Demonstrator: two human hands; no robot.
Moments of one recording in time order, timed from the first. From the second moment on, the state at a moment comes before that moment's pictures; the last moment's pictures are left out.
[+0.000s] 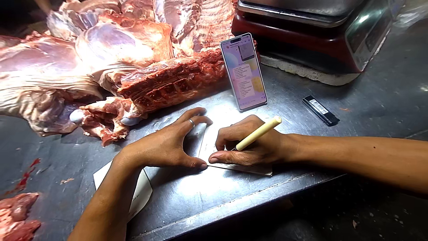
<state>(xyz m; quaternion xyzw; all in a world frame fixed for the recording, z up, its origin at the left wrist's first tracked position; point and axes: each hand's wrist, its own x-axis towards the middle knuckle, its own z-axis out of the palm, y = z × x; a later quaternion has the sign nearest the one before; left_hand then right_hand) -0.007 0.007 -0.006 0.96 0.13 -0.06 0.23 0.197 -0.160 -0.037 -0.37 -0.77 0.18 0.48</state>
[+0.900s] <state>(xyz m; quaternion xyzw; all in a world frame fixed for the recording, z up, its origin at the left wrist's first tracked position) -0.004 0.008 0.004 0.95 0.13 -0.08 0.27 0.192 -0.160 -0.036 -0.39 -0.76 0.26 0.46</state>
